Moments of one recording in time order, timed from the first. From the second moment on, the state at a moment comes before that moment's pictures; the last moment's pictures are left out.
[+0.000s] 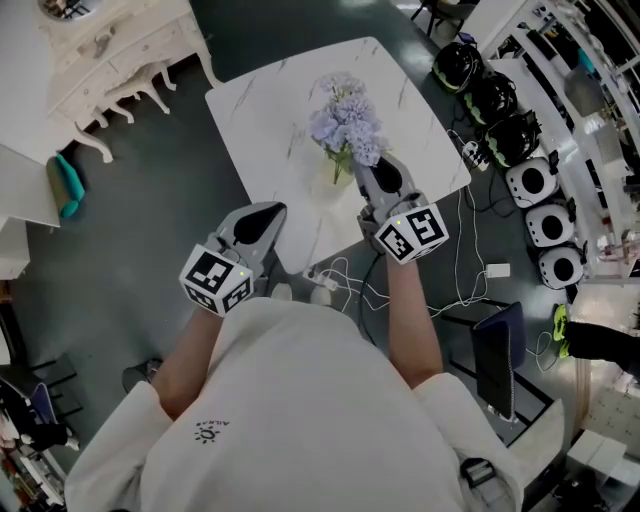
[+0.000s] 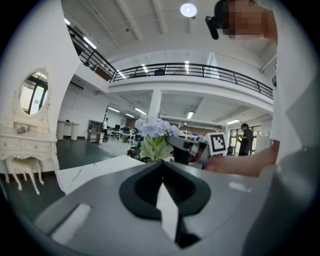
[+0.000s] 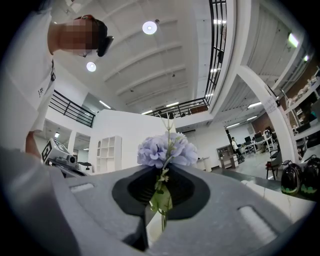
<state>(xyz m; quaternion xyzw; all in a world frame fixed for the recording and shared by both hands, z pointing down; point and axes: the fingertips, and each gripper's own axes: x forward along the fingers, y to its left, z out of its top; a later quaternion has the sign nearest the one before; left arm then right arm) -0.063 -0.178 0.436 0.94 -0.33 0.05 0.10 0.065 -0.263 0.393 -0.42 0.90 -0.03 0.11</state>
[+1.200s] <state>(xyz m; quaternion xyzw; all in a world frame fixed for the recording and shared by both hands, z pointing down) -0.065 -0.175 0.422 0.94 -0.33 0.03 0.09 0.067 -0.260 0.333 -0.42 0.89 0.03 0.14</state>
